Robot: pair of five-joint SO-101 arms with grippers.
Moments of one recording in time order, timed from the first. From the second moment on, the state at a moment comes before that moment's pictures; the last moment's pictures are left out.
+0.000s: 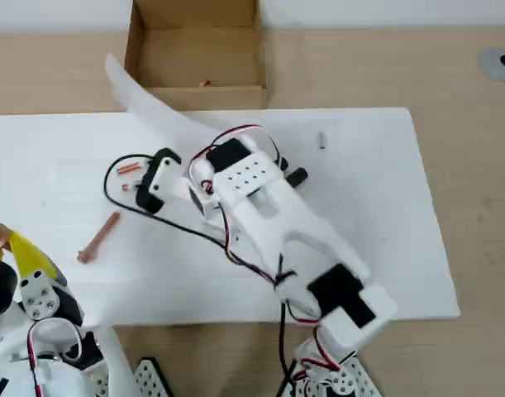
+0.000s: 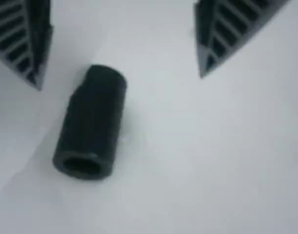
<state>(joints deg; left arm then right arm) -30.9 -104.3 41.2 78.0 -6.9 -38.2 10.2 7.6 84.9 25.5</state>
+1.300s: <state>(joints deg) -30.9 -104.3 41.2 78.0 -6.9 -32.1 39.8 -30.5 101.1 24.5</state>
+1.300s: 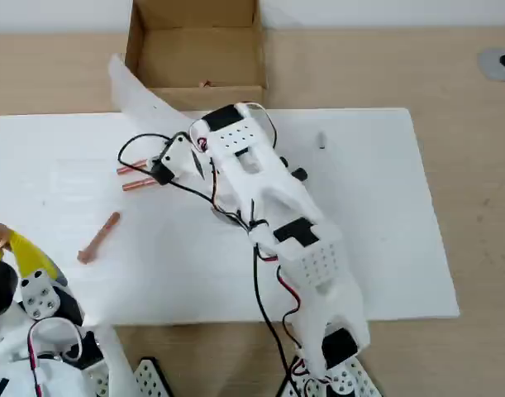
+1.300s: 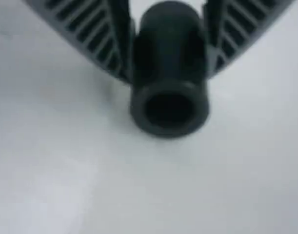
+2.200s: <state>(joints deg) -30.9 -104.4 50.2 60.6 0.2 -36.0 -16.4 -47.7 101.5 12.5</state>
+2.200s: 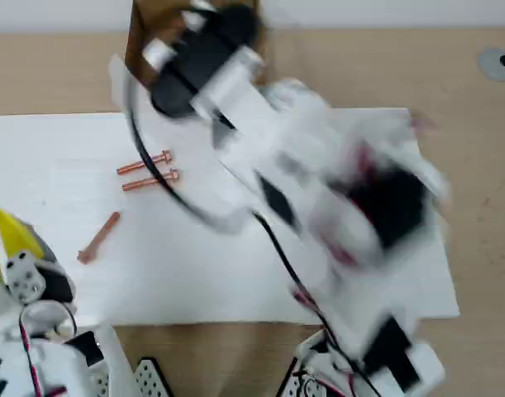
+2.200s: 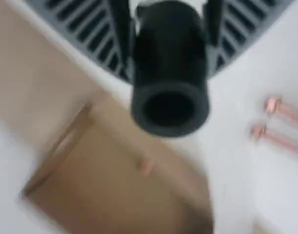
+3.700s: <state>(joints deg) 10.9 -90.6 49.6 48.6 9.0 -53.4 -90.9 81.5 29.7 -6.7</state>
